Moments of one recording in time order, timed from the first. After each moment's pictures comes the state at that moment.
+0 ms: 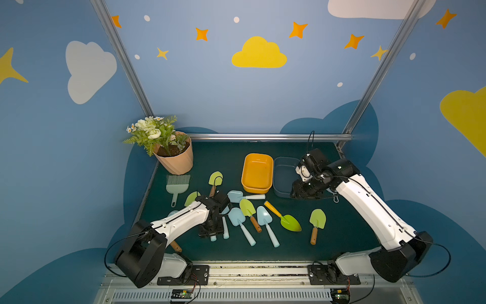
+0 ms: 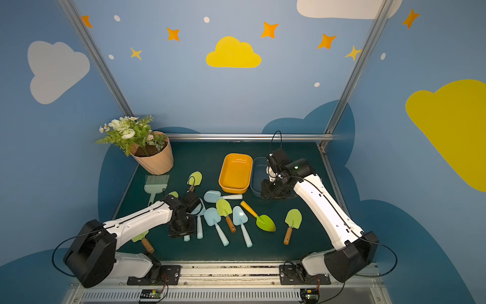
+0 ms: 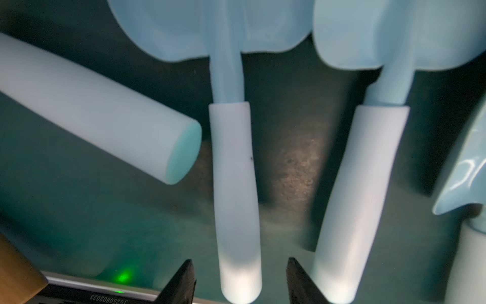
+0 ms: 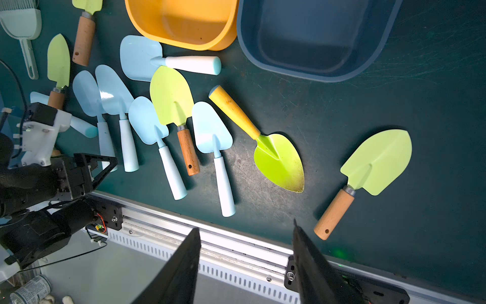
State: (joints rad) left arm -0.58 1.38 0.77 -1.02 0.01 -0.81; right arm 0.54 1.39 1.49 -1.35 -0.15 0.41
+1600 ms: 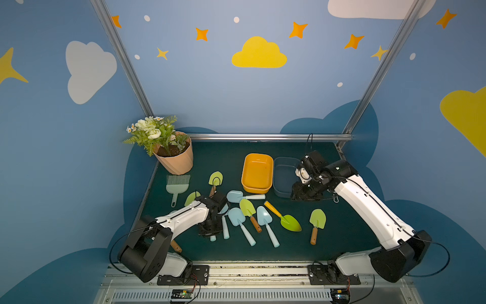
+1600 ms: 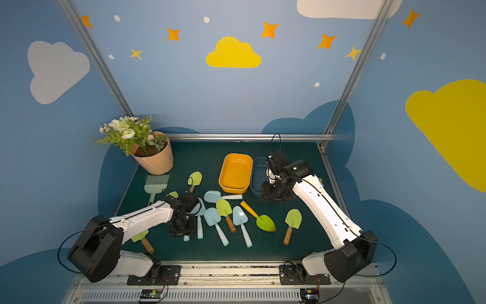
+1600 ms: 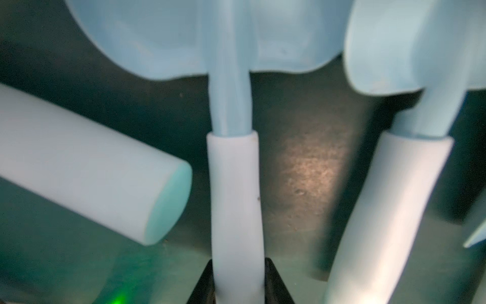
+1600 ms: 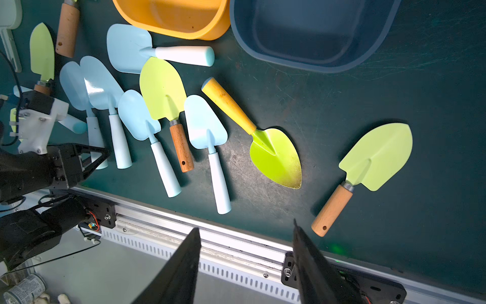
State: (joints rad) left arm -0.53 1.42 0.72 -0.94 0.04 -0.74; right arm 0.54 1.39 1.46 -1.35 -0.15 0.41
